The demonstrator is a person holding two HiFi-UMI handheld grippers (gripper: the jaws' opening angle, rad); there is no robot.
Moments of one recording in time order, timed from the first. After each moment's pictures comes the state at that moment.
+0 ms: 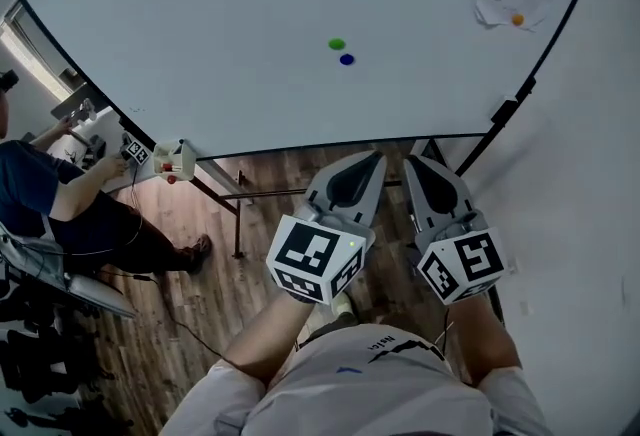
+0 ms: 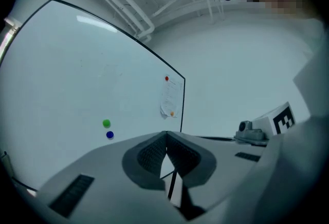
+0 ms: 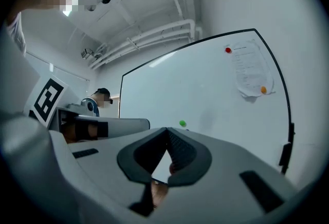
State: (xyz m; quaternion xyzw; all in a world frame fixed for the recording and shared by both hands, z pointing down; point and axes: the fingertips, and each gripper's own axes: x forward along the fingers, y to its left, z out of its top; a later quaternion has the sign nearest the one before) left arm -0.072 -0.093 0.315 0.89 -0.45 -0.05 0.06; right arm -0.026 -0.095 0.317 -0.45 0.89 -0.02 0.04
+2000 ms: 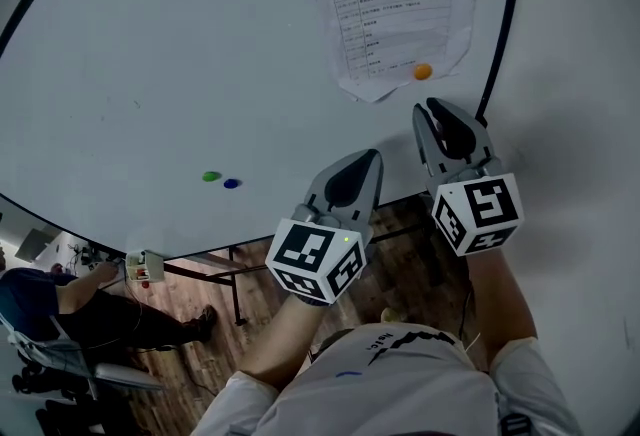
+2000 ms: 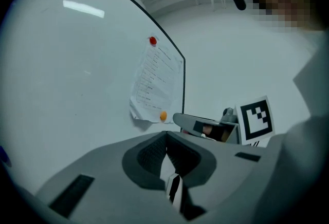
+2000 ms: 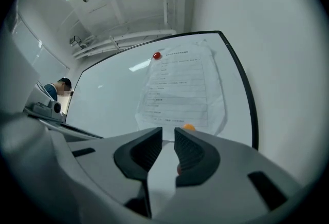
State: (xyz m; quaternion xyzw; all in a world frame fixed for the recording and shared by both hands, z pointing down) left arm 0.150 -0.320 0.289 0.91 -0.41 -0.04 0.05; right arm 0.232 -0.363 0.250 -0.54 0.83 0.07 0.07
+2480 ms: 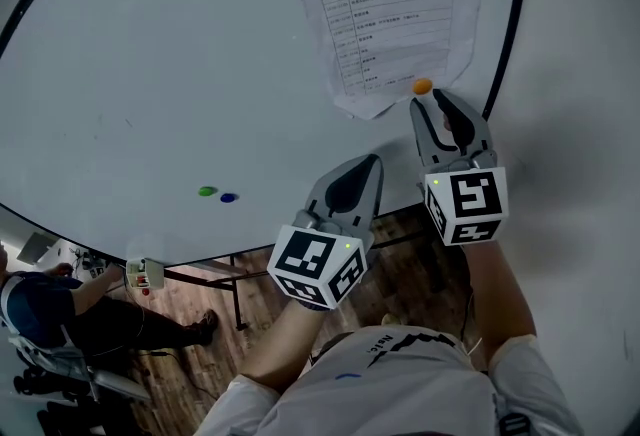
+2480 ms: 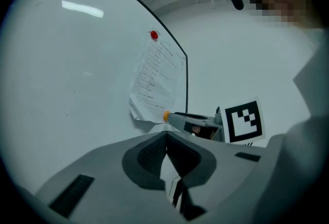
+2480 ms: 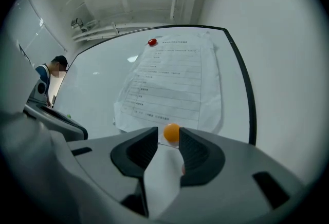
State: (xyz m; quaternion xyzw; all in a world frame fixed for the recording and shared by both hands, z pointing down) left arm 0.158 -0.343 0.291 0.91 -0.42 -0.04 0.05; right arm 0.246 -0.408 0.253 -0.58 0.81 0.11 0.02
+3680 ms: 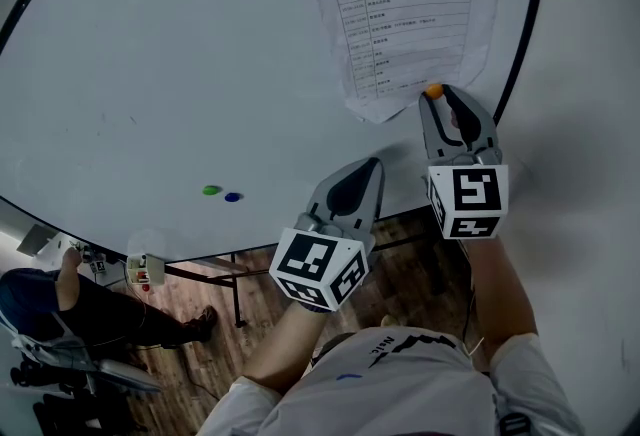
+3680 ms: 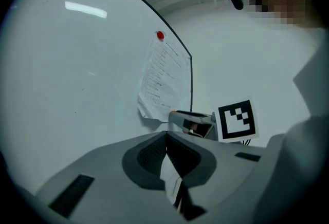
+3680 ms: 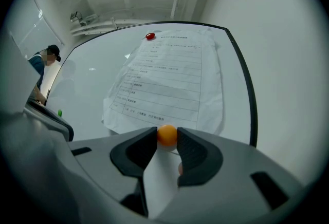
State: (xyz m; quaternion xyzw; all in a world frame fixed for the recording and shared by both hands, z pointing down) left arm 0.146 -0.350 0.296 0.90 -0.43 -0.04 0.05; right arm 0.248 -0.427 0.251 -0.60 0.79 0.12 0.01
